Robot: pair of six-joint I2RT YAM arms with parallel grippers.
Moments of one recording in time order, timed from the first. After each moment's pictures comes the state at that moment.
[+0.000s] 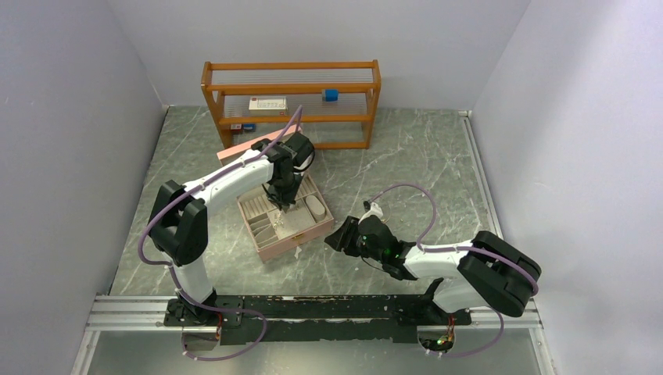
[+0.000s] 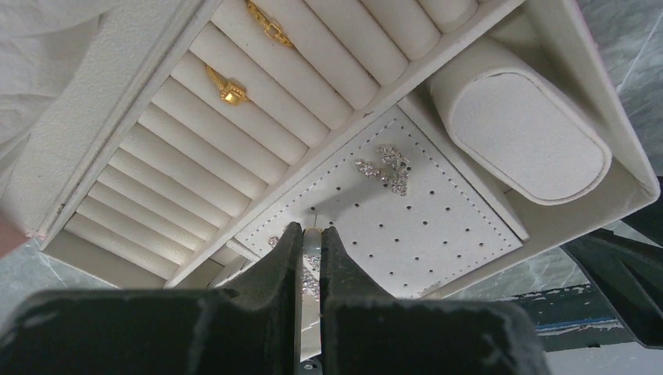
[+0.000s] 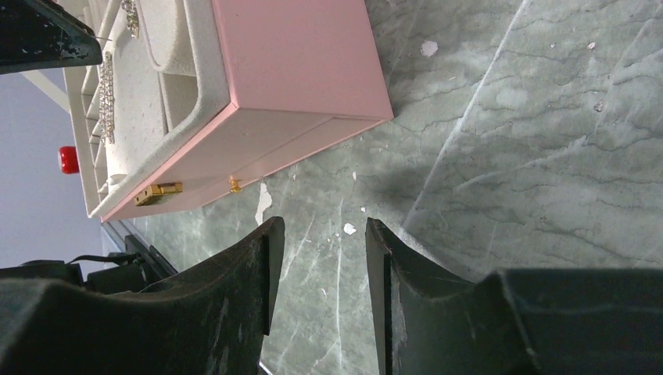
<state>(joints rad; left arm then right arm) -0.68 1.78 1.45 -1.04 -0.09 -0.34 0.90 1.34 0.28 0.52 0.09 1.02</state>
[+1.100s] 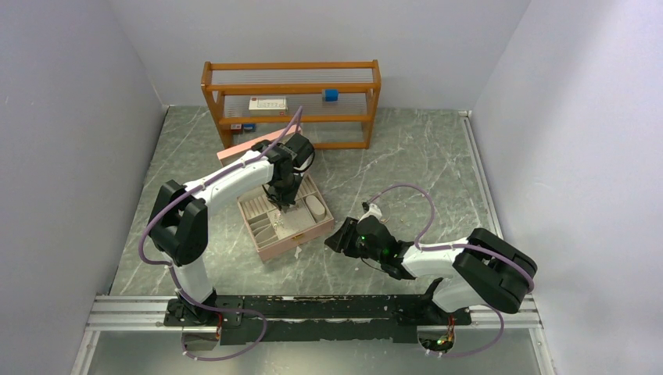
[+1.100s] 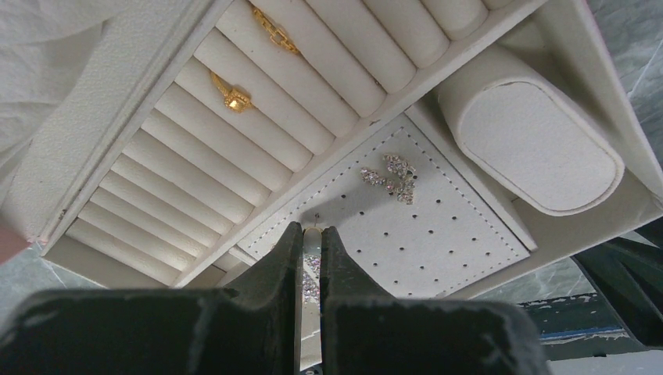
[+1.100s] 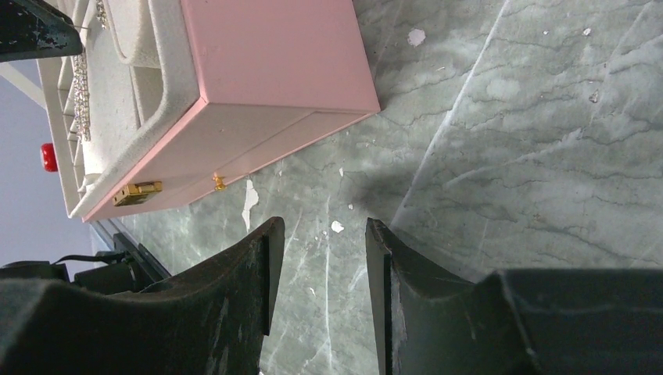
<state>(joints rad) -0.67 1.78 1.43 -1.02 -0.11 -0.34 0.90 1.37 0.28 0.52 0.09 1.02</state>
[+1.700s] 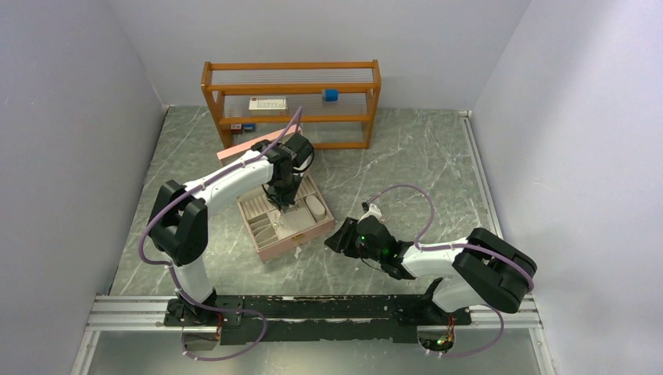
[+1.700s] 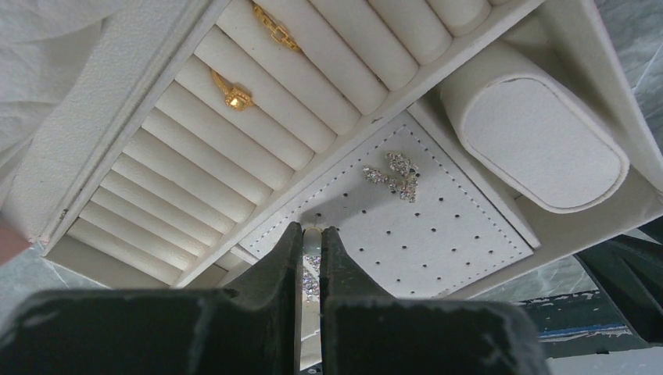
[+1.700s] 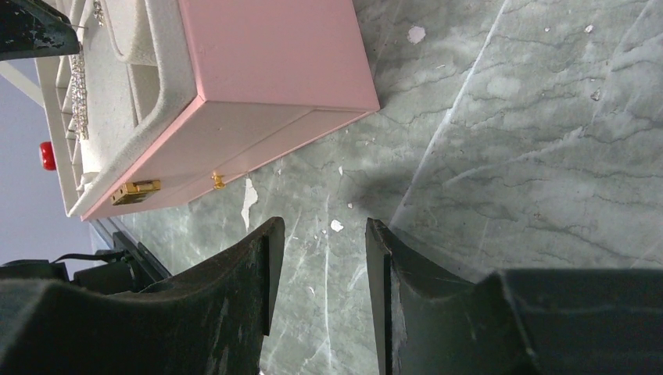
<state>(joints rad) -0.67 1.78 1.43 -1.02 -0.10 -0.33 0.90 1.37 0.28 0.52 0.08 1.02</state>
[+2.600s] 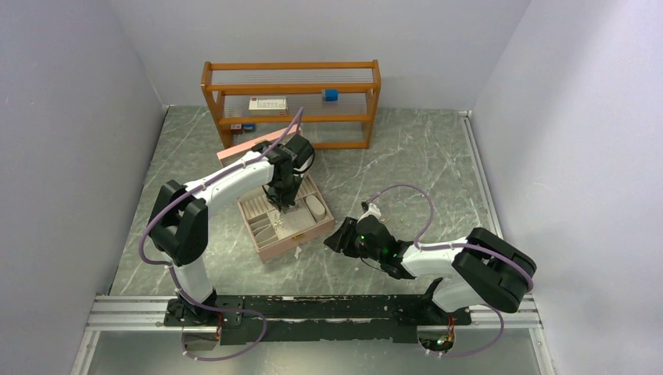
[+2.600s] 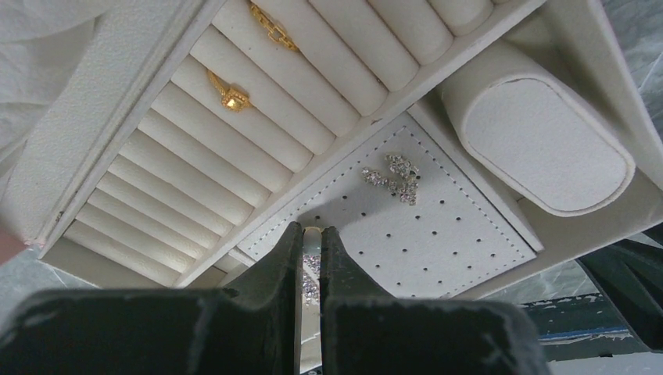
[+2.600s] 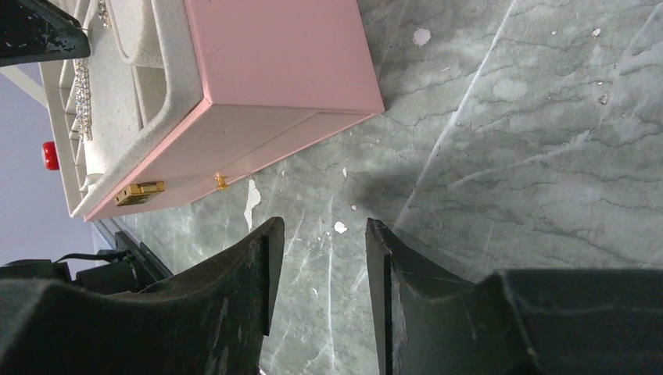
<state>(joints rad) -0.67 1.78 1.42 -1.01 -0.11 -0.33 0.90 1.38 0.29 0.52 0.08 1.02</state>
